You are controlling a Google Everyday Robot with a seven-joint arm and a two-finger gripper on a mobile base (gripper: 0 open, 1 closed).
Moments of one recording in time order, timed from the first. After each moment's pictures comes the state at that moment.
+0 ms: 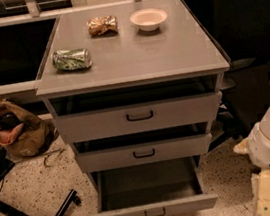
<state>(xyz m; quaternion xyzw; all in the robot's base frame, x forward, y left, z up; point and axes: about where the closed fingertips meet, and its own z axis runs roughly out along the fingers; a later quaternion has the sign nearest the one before) 0.342 -0.238 0.723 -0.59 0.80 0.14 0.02</state>
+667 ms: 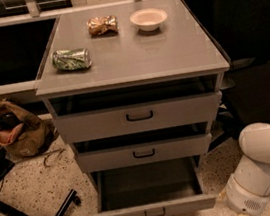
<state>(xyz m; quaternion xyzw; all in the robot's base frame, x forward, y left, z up) 0.285 -0.196 0.587 -0.56 0.78 0.26 -0.04</state>
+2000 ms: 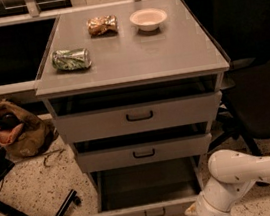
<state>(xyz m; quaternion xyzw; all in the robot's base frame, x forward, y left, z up) 0.286 -0.122 0.491 -0.60 0.73 0.32 -0.01</state>
